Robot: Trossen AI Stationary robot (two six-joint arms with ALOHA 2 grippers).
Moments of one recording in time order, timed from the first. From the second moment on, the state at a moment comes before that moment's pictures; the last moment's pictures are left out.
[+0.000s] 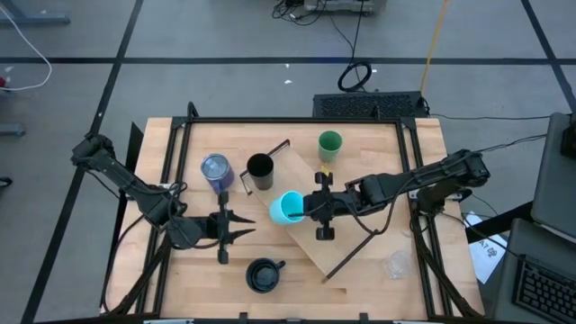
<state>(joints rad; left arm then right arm) -0.63 1.17 0.85 -0.11 -0.68 -0.06 0.27 1.60 1.42 -0.74 0.30 0.06</state>
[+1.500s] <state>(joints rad) -0.63 1.17 0.85 -0.13 -0.68 -0.04 0.22 1.60 1.42 -0.78 0.28 0.17</state>
